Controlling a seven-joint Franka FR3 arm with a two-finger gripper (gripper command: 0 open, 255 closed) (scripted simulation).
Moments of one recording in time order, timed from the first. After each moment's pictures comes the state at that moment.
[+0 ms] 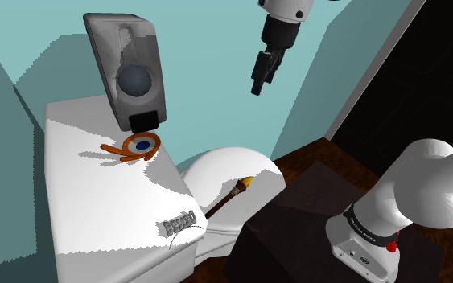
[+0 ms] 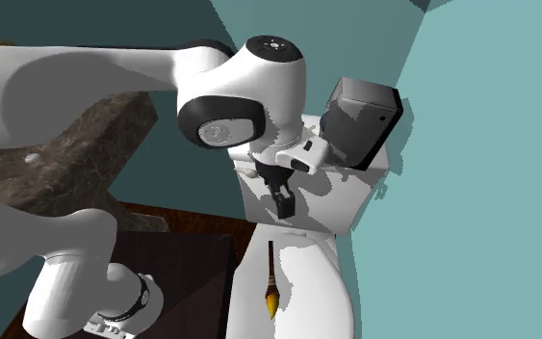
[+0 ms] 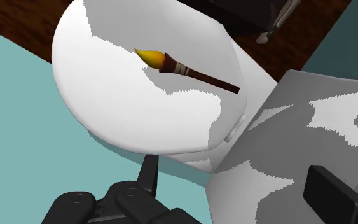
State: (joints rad) arm 0.14 -0.44 0.15 -2.22 0.09 1.81 -0.09
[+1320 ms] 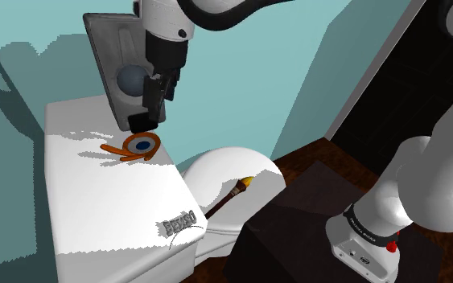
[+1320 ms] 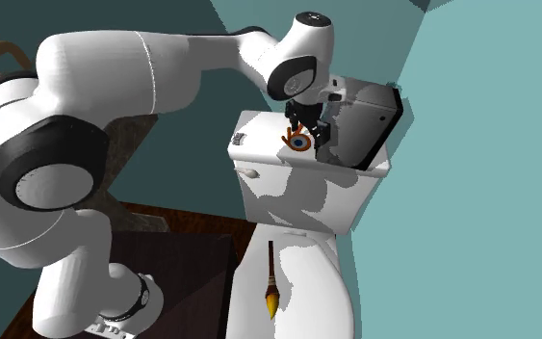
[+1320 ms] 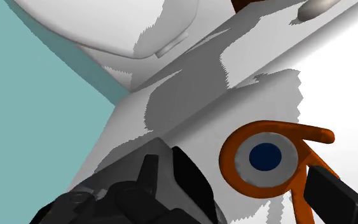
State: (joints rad) arm 0.31 0.11 0.35 -1.76 0.02 1.99 -0.08
